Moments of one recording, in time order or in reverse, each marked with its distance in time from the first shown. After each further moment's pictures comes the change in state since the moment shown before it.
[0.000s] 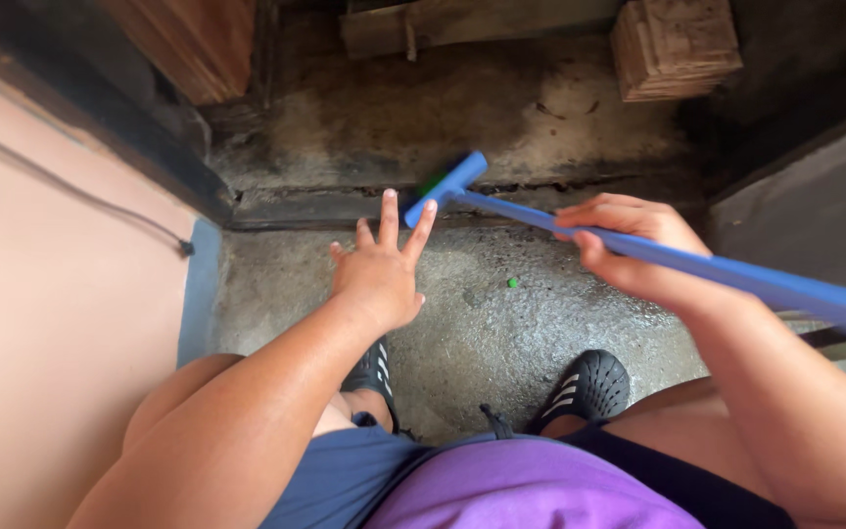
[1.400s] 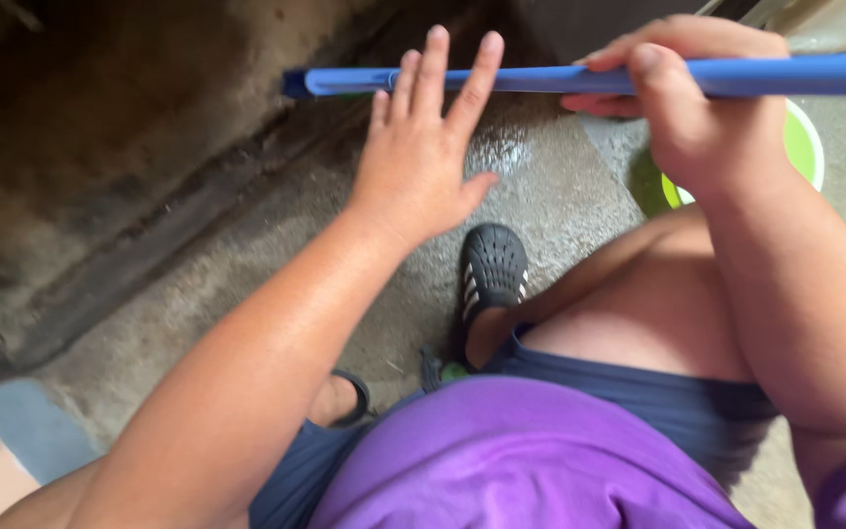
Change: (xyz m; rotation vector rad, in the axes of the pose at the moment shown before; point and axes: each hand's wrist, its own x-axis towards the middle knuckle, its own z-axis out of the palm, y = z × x) left_hand 0.133 0.257 0.017 -0.068 0.477 0.927; right_hand -0.158 0.069 -0.096 0.329 0.671 0.417
